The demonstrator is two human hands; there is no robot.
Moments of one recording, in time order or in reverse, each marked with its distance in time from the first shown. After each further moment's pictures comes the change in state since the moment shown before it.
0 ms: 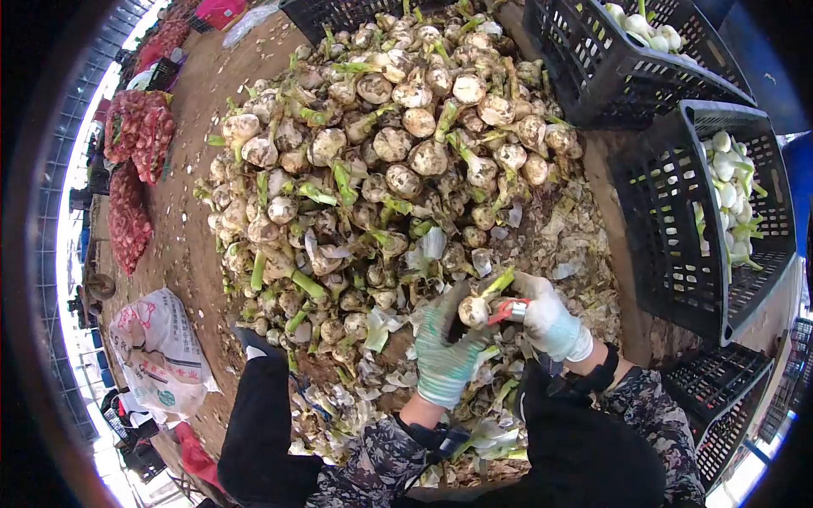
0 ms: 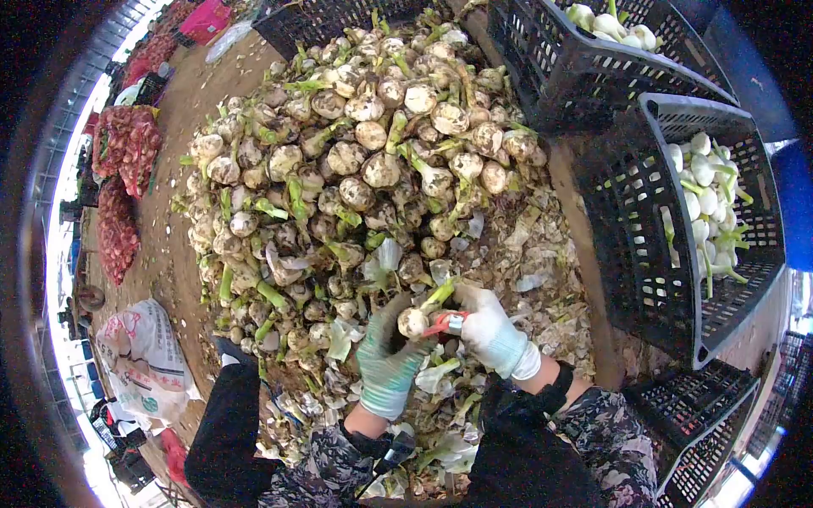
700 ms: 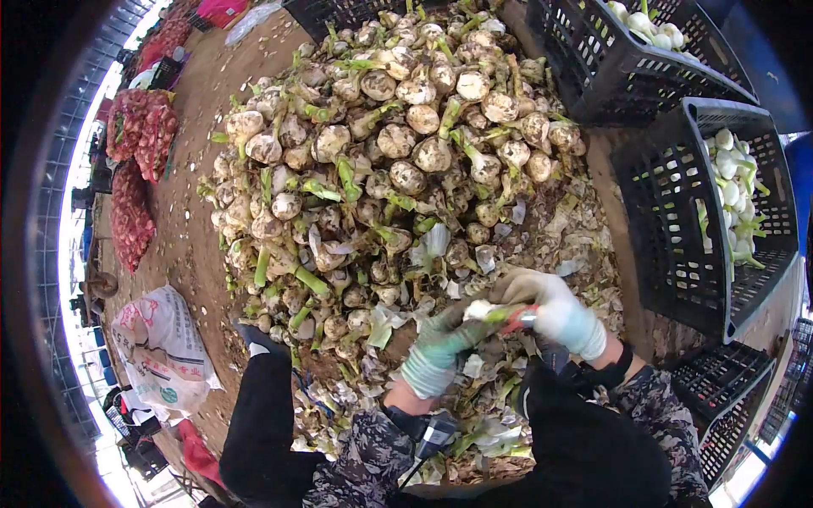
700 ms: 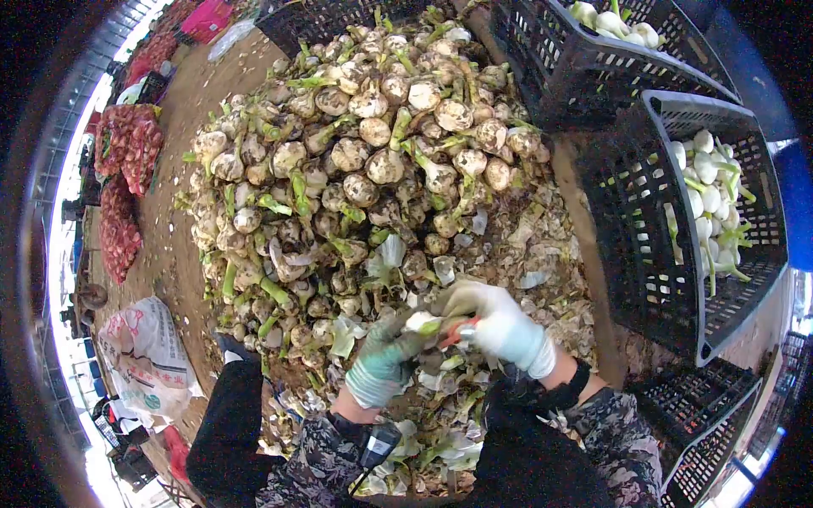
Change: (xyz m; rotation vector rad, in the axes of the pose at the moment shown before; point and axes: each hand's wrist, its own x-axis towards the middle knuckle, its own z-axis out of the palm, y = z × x) left_hand 0.009 0.008 -0.022 -0.528 -0.251 -0.523; right_hand 0.000 0.002 -0.020 -0.740 -0.115 -0.473
